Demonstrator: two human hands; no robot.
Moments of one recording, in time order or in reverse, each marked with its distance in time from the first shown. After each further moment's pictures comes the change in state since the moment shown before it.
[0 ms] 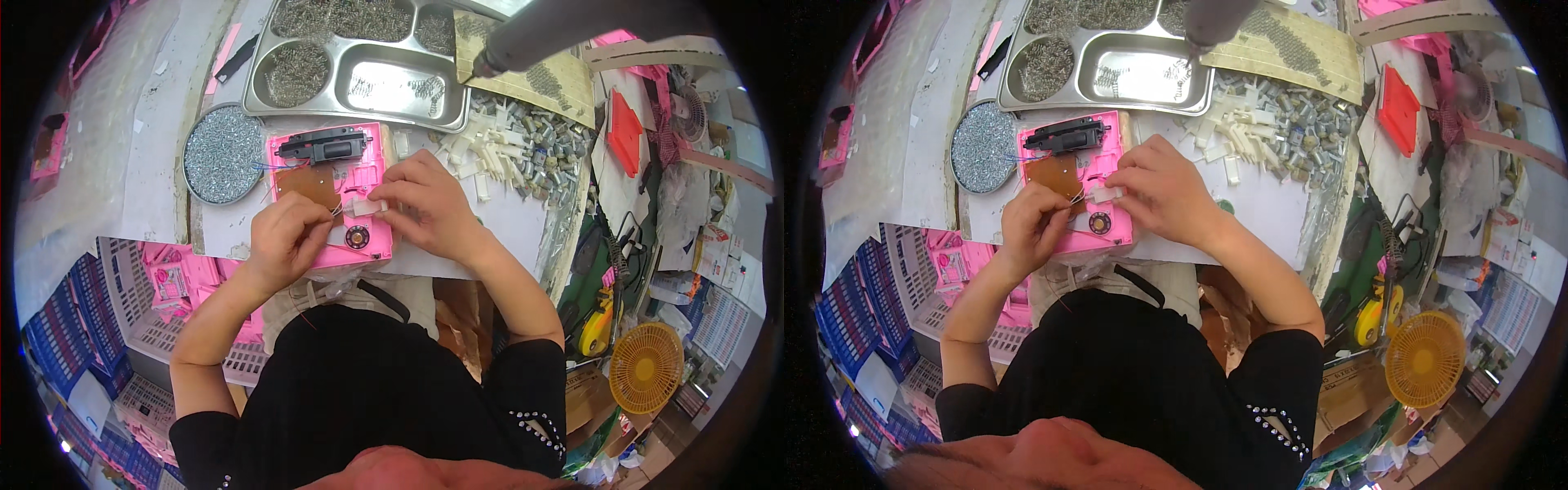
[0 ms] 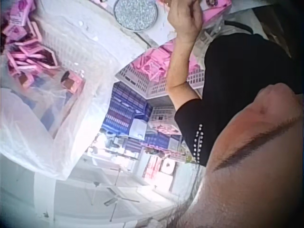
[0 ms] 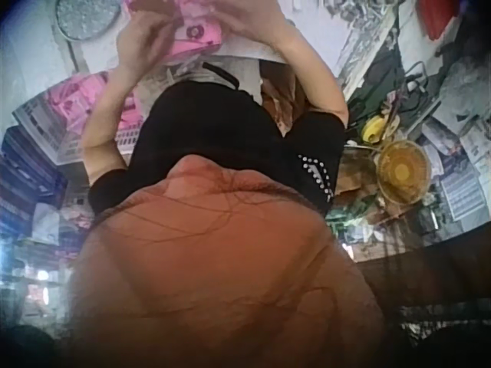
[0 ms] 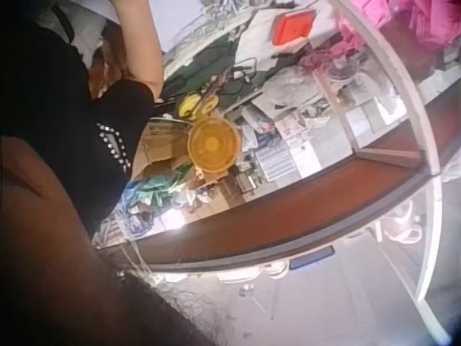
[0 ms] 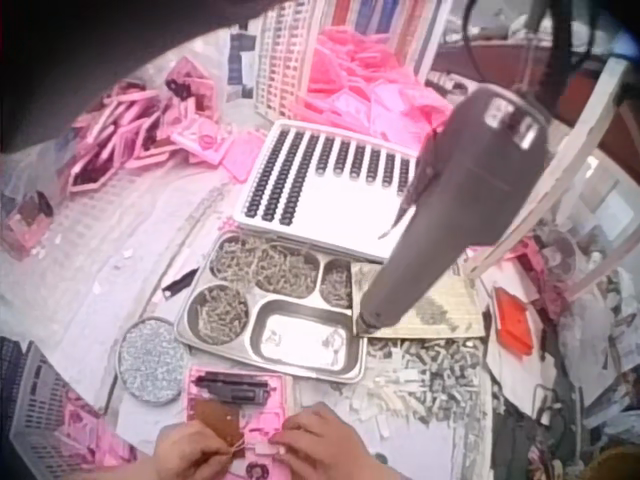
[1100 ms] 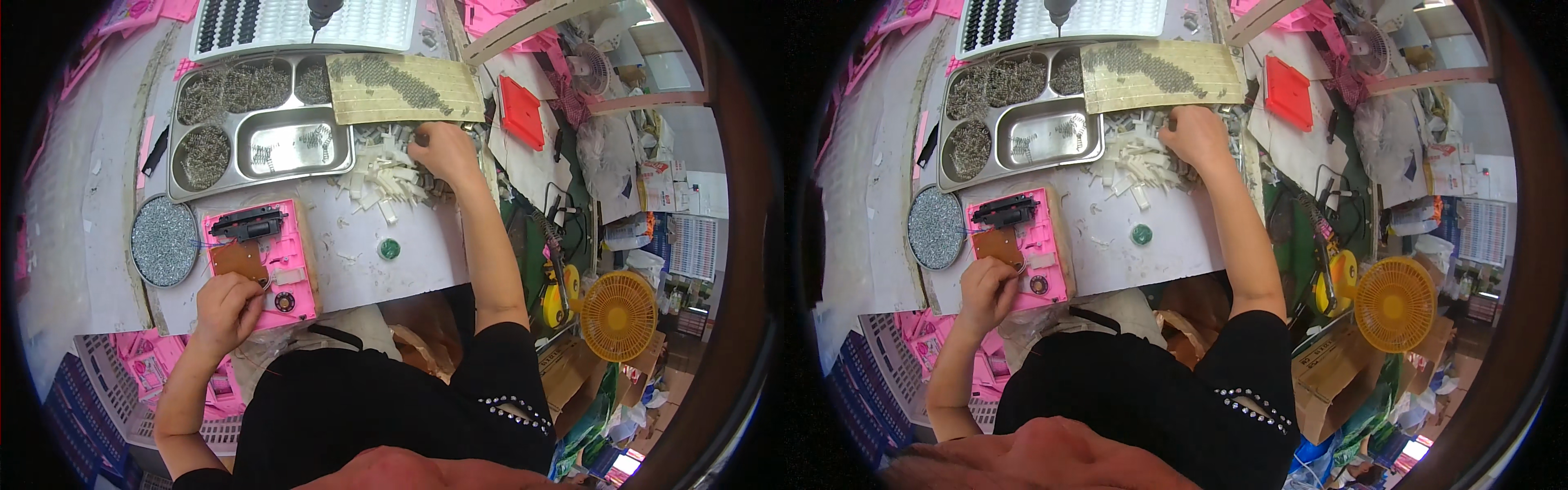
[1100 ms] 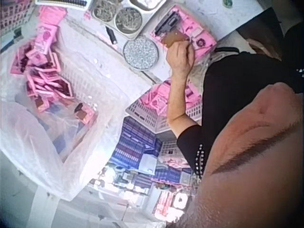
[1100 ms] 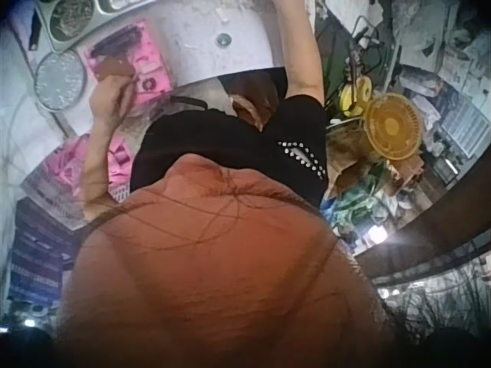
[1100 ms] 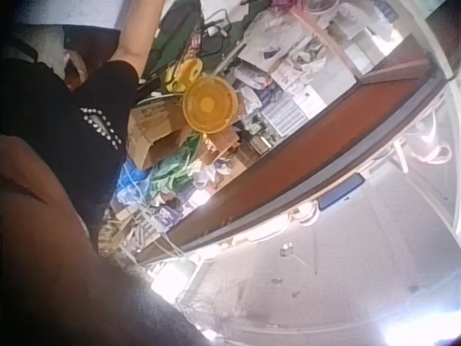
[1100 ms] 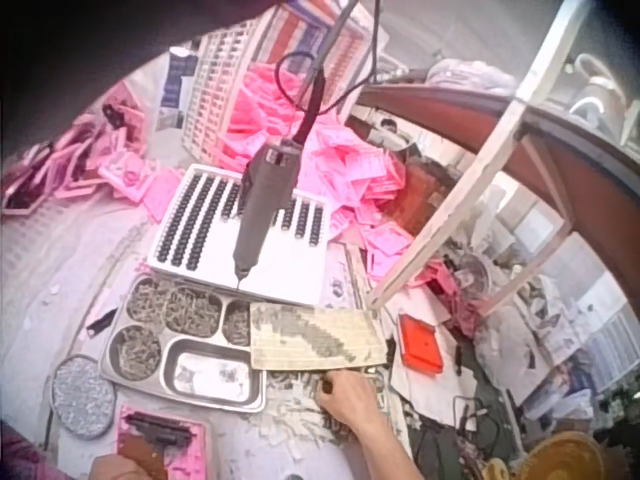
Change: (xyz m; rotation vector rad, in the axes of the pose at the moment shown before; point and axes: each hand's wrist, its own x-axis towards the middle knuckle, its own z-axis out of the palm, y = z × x) left_hand -0.003 -0.004 -0.014 0.089 -0.192 0.143; right_hand -0.005 0.085 -0.143 -0.759 0.062 0.839
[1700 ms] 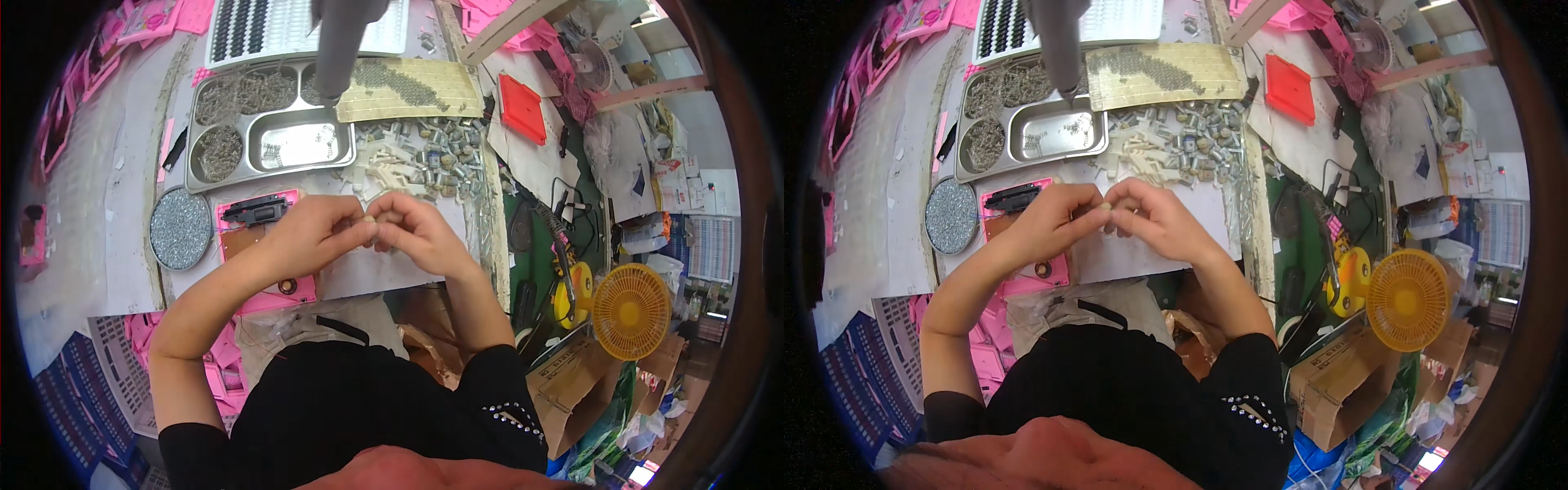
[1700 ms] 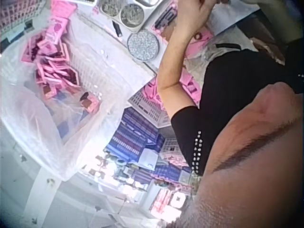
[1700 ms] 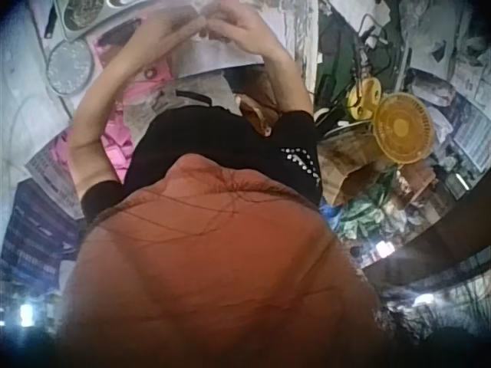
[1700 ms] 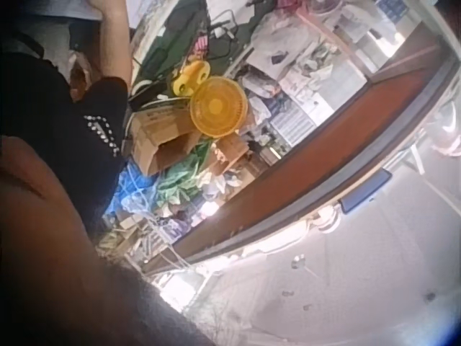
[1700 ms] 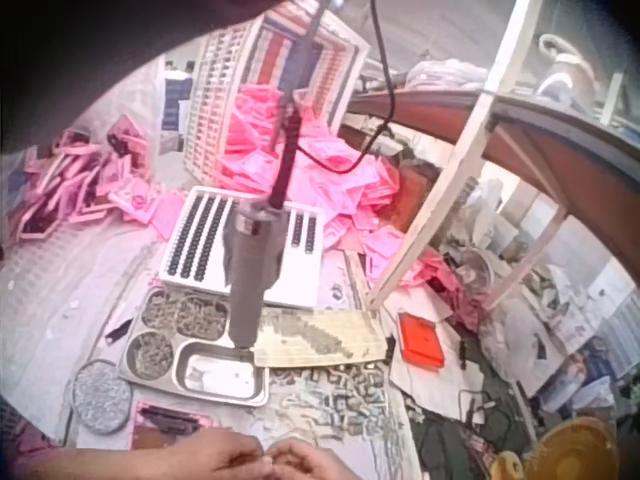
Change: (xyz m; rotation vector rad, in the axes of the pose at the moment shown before) left_hand 0.145 0.054 0.030 -0.479 -0.438 -0.218; right_hand -0.140 -0.047 -0.008 1.365 -0.441 -0.264
